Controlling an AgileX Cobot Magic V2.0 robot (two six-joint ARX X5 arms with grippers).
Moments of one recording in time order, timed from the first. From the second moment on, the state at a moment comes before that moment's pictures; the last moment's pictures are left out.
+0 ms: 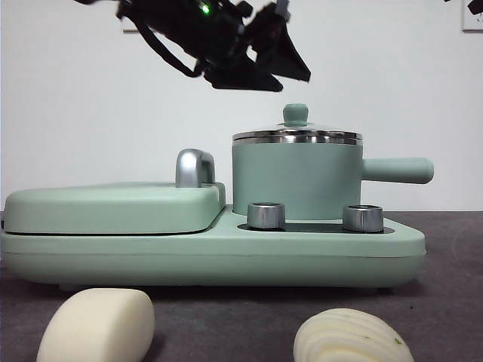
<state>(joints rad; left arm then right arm) -0.65 1.68 1.21 0.21 0.31 0.12 0.19 0.67 0.80 -0.53 -0.39 -0.20</state>
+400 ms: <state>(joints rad) -0.65 1.76 1.25 0.22 0.31 0.14 0.19 0.67 0.80 -0.53 -0.39 -0.20</state>
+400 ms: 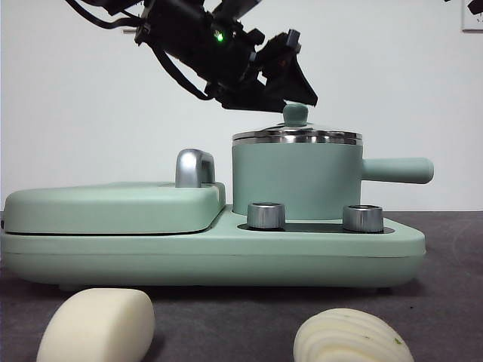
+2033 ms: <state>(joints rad) -0.64 1.71 1.39 -0.09 0.27 0.14 0.19 0.67 0.80 -0.53 -0.39 -0.18</state>
